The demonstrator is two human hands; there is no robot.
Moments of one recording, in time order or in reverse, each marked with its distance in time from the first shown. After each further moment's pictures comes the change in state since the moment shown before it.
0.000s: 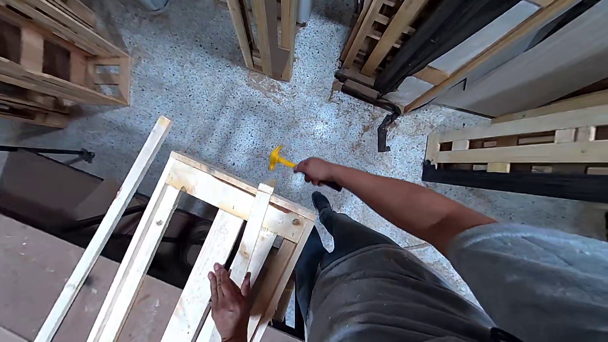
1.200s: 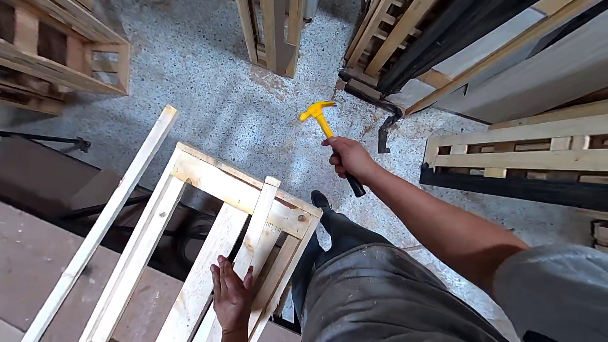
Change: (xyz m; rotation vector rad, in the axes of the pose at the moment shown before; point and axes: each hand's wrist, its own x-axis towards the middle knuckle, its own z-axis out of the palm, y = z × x) left_hand 0.006 -0.001 -0.002 -0.034 0.019 0.020; right_hand -0.096 -0.016 -0.020 0.527 0.336 -0.150
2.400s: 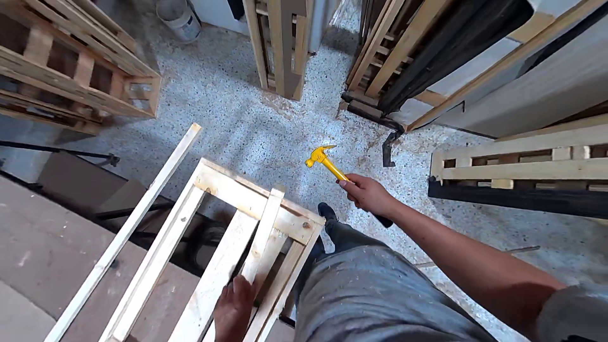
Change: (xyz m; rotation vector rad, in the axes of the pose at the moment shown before) left_hand -0.016 -0.017 -0.054 0.094 -0.199 0.111; right_hand -0.078 0.054 -0.019 -0.362 -0.026 -0.130
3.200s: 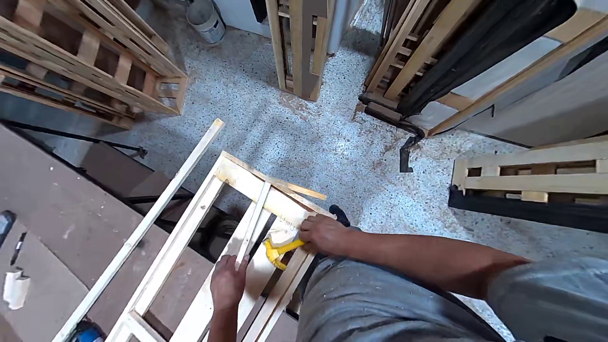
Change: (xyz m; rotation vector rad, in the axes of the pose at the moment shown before) left_hand 0.047 -0.029 -0.021 -0.172 -0.249 -0.292; right_hand -0.015 -0.021 0.151 -0.850 -0.414 -0.739
